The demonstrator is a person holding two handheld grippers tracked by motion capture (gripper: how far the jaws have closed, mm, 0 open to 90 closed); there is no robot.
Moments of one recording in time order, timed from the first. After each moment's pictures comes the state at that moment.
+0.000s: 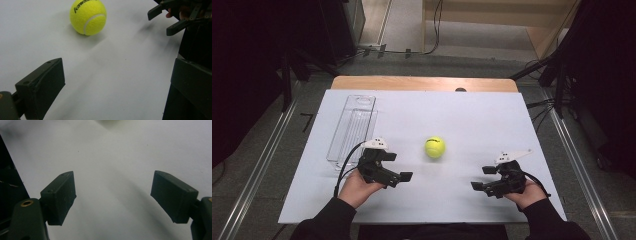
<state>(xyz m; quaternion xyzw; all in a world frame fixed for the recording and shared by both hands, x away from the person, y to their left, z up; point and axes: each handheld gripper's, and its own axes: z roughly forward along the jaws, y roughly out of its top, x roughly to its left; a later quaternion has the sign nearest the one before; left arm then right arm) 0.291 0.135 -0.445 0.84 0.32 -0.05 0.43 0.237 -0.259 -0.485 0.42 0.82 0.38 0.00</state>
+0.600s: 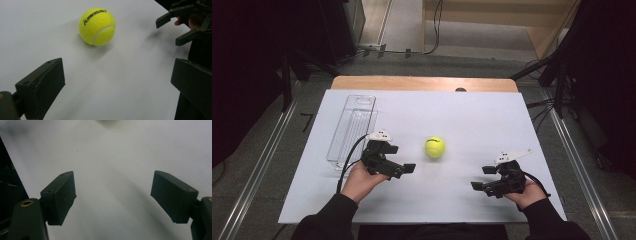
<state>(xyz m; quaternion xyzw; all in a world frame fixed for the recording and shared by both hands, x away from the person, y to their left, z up) 0.308 0.125 -0.439 0.84 0.33 -0.03 0.43 0.238 -0.259 -0.485 0.42 0.83 0.38 0.01</state>
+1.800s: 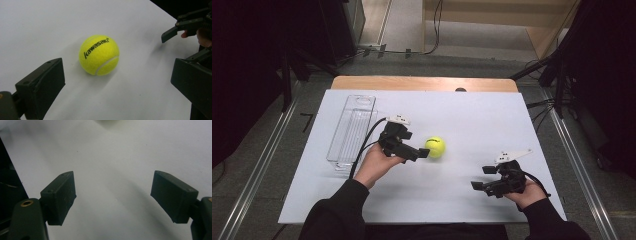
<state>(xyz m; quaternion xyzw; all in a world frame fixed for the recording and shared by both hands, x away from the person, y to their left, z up) 0.347 0.081 -0.427 0.86 0.31 -0.03 0.42 0.238 -0.259 -0.485 0.42 0.83 0.38 0.01</state>
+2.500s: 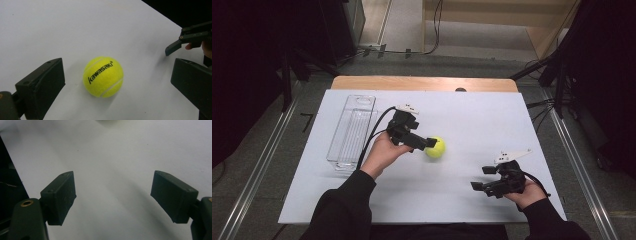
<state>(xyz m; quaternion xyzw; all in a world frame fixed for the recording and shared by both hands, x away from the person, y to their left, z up) 0.369 0.061 -0.414 0.86 0.29 -0.02 0.41 0.238 -0.258 -0.485 0.42 0.83 0.37 0.01</state>
